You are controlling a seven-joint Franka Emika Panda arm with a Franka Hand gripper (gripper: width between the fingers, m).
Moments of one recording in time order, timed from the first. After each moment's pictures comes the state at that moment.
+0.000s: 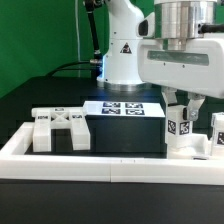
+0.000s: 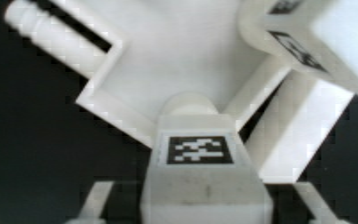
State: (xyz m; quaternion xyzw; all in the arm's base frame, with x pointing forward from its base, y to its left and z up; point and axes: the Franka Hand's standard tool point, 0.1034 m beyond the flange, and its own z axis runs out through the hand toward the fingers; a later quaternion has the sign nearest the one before) arm 0.609 0.056 0.083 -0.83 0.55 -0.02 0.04
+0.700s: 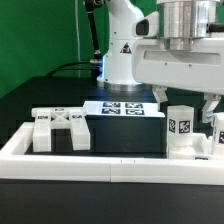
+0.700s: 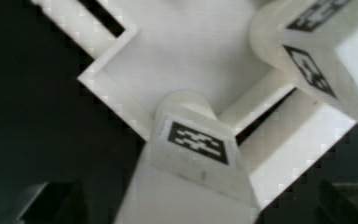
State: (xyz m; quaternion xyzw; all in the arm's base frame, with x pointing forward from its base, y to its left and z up) arm 0.610 0.058 0.084 -0.92 0.39 -0.03 0.04
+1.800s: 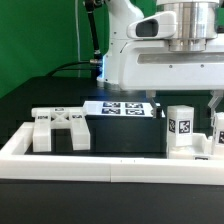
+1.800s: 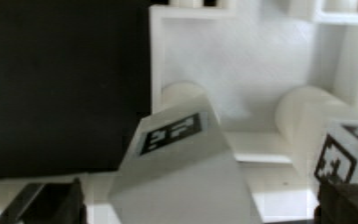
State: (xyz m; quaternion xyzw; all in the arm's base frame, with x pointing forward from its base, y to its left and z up) arm 0.609 0.055 0.082 -1.00 -0.01 -0.04 0.02
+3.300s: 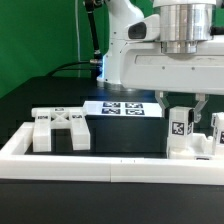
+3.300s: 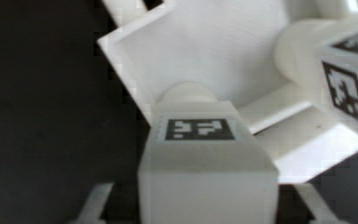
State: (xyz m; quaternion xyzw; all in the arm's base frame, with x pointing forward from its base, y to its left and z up) arm 0.612 0.053 0.079 -0.95 0.31 -0.03 0.04
